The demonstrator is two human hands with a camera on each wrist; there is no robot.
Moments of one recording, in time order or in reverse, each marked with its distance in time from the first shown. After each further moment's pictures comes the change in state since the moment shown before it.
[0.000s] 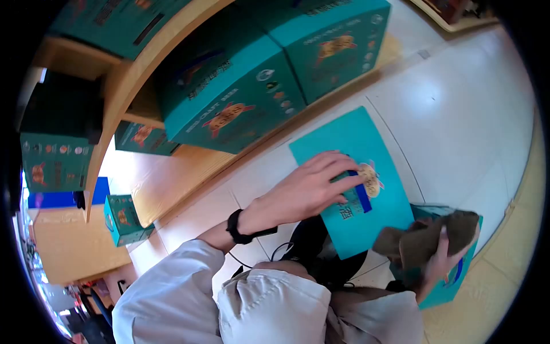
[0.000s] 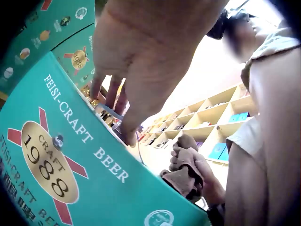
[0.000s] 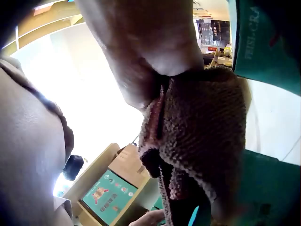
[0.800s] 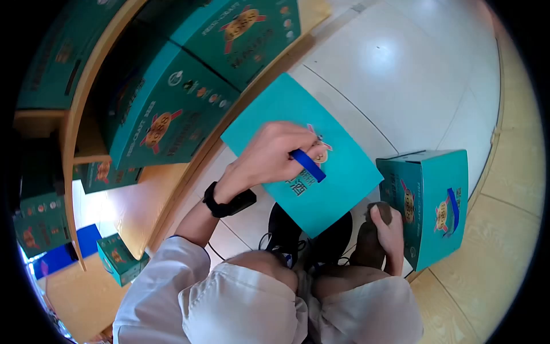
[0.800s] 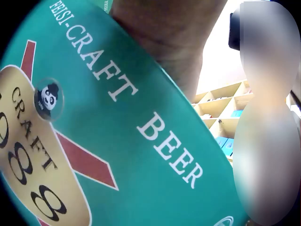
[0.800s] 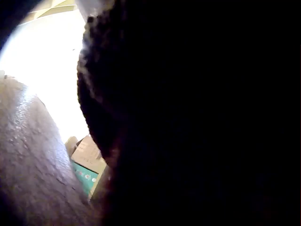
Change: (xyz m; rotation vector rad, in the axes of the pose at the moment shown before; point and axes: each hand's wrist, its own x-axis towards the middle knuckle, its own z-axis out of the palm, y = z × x) left_hand 0.052 -0.019 0.027 -0.228 -0.033 0.079; right_hand -0.070 0.036 -0.017 -0.187 -0.622 0.467
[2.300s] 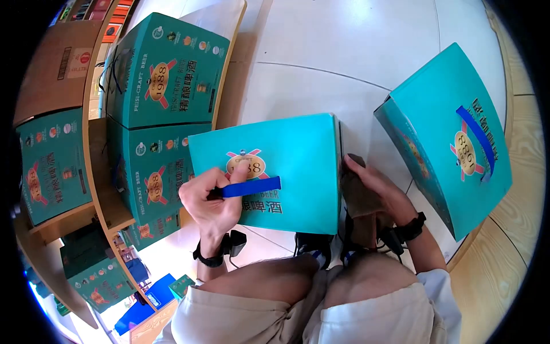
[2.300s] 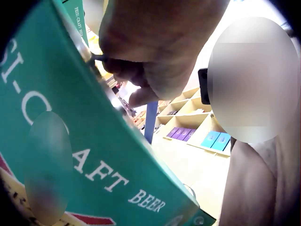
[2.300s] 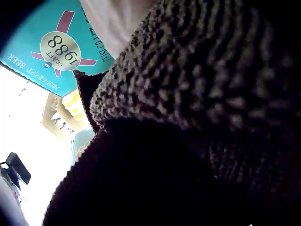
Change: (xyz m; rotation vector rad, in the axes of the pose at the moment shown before) left_hand -0.009 0.072 0.013 0.424 0.210 -0.240; right_hand 0.059 0.061 0.056 0.585 -0.317 0.458
